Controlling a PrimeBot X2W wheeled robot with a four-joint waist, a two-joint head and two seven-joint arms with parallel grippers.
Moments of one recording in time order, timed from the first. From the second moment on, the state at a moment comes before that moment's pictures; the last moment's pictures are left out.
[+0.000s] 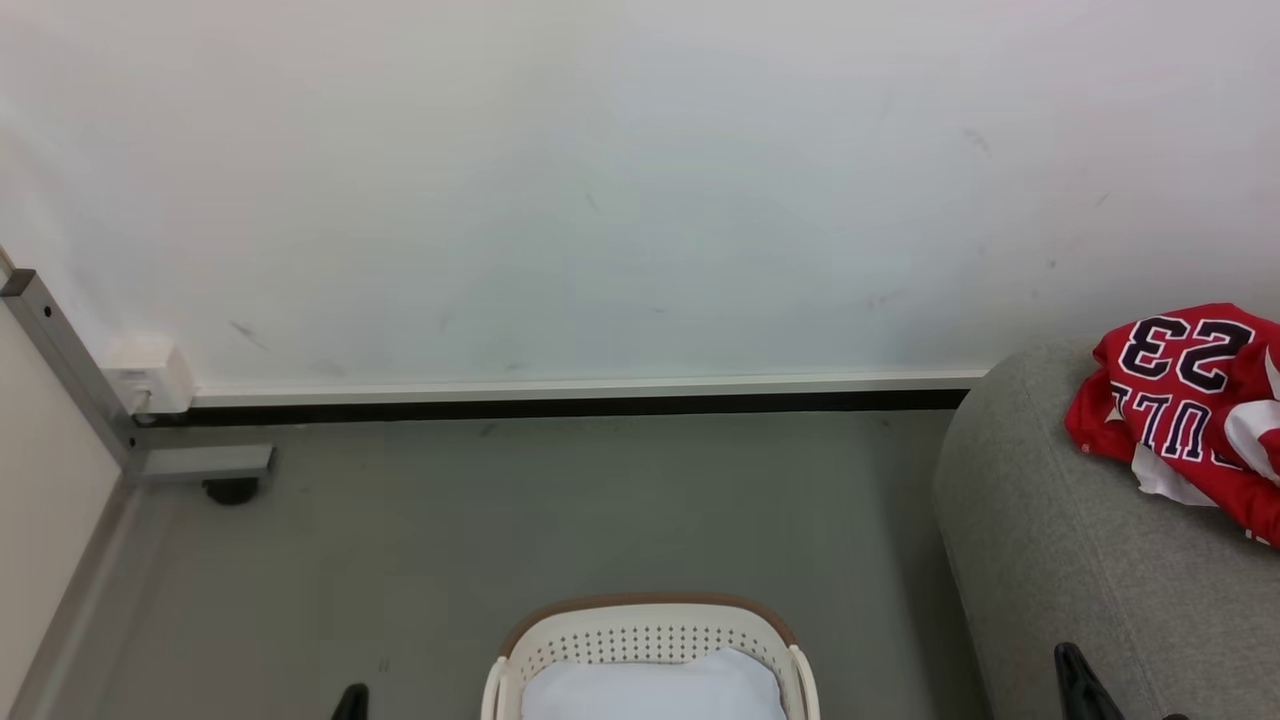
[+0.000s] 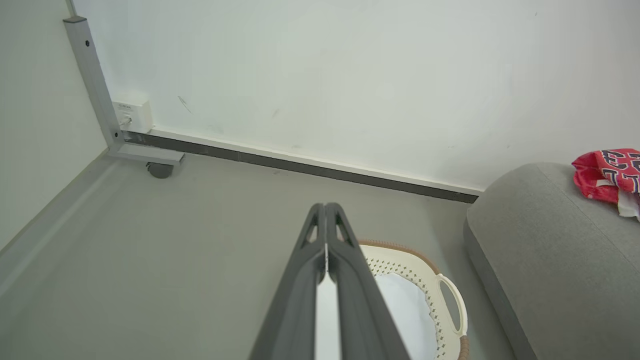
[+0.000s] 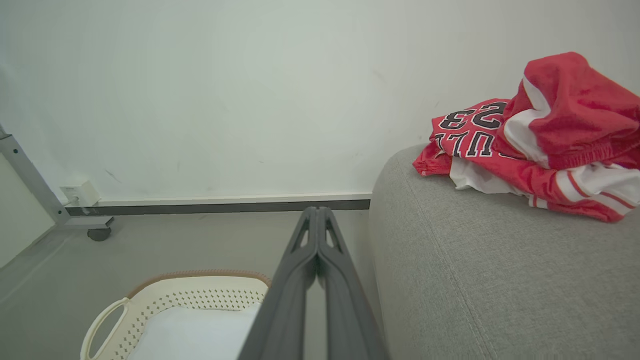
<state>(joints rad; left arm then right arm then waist) 0.11 0.24 -0.23 0.22 -0.48 0.07 -0.23 0.06 -0.03 -0.01 0.30 0.19 0.13 -0.22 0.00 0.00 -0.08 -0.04</state>
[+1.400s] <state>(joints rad) 0.02 0.15 -0.07 0.18 -1.02 0.03 -0.07 -0.02 -0.04 -0.06 0.28 0.86 0.13 -0.07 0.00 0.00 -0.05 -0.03</state>
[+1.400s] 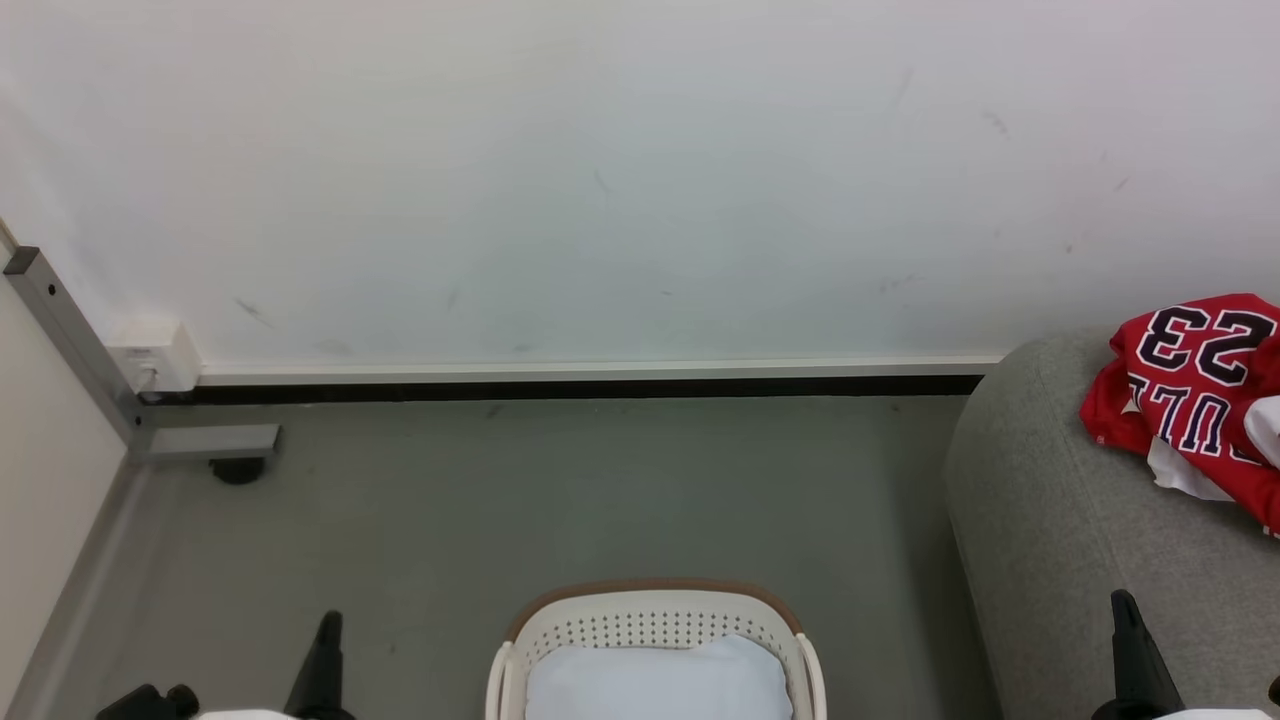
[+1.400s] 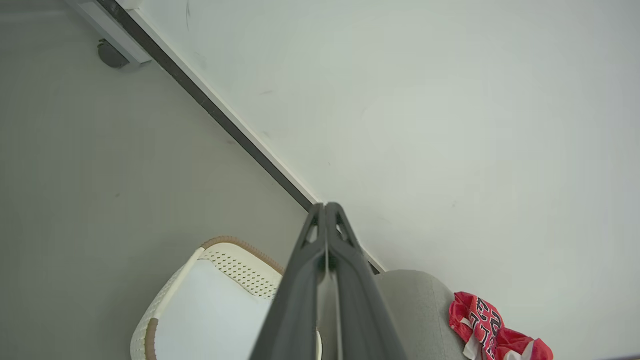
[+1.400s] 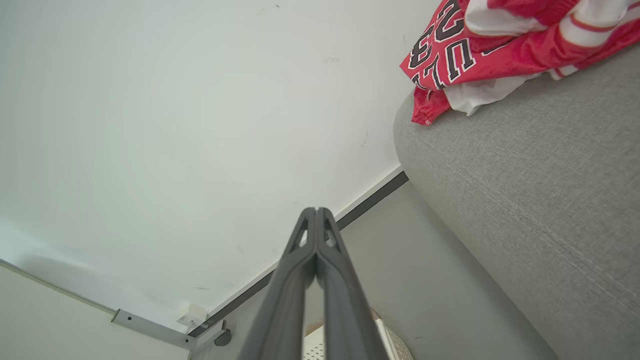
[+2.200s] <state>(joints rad) -0.03 0.11 0.00 0.16 -1.25 0.01 0.00 -0.07 -0.05 -0.07 0.28 1.16 0.13 0.00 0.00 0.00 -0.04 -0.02</state>
